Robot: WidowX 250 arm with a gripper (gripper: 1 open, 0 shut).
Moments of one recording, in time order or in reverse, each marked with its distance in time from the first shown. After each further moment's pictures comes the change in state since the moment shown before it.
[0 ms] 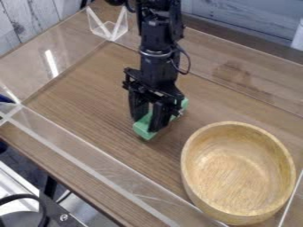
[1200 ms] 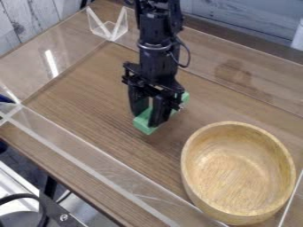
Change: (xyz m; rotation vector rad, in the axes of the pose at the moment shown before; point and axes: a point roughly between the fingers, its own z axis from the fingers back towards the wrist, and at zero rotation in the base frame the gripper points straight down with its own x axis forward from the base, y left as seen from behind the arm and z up) arm 0.000 -0.001 0.009 -0.005 -0.022 0.000
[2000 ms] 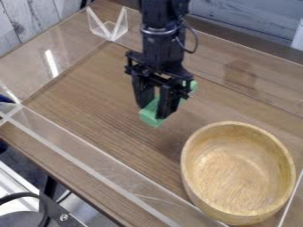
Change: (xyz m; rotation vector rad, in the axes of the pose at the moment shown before) arm -0.005 -0.037 0.031 -0.007 -0.060 -0.048
